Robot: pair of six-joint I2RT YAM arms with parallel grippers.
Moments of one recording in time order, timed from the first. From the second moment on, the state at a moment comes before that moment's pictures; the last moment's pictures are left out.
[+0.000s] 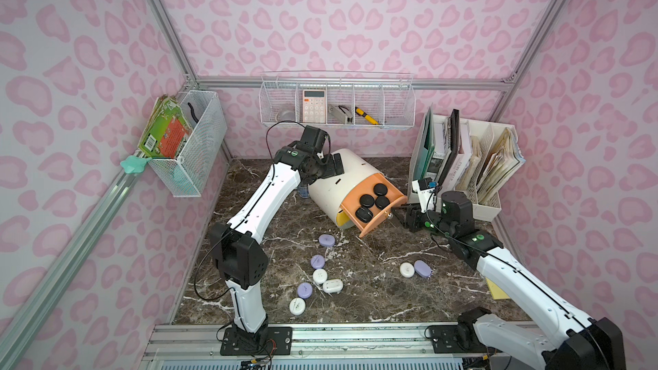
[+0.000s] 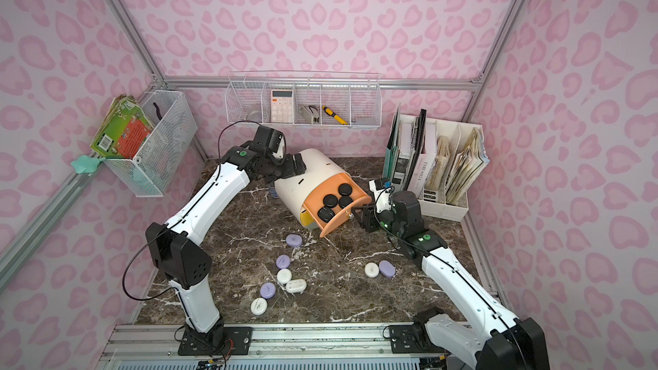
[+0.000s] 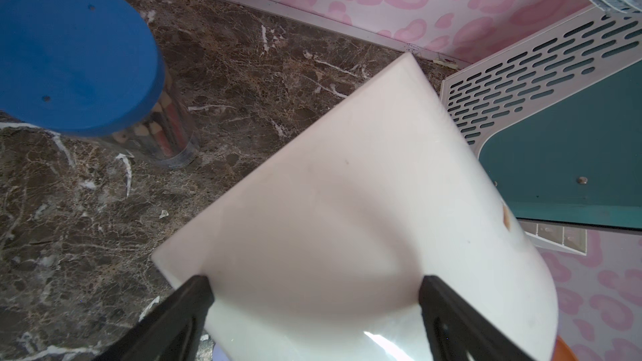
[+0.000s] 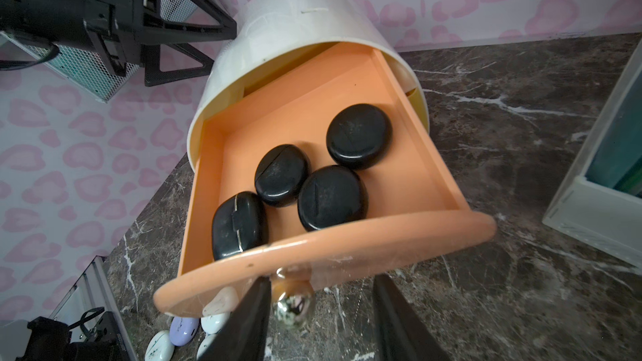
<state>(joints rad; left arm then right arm) -0.41 1.89 1.92 -0.92 0.05 -0.54 0.42 1.08 0.78 -0.12 -0.37 0.32</state>
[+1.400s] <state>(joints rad) -0.42 1.90 1.93 -0.87 0.07 -0.55 0.55 1.53 1.00 0.16 -0.32 0.41</state>
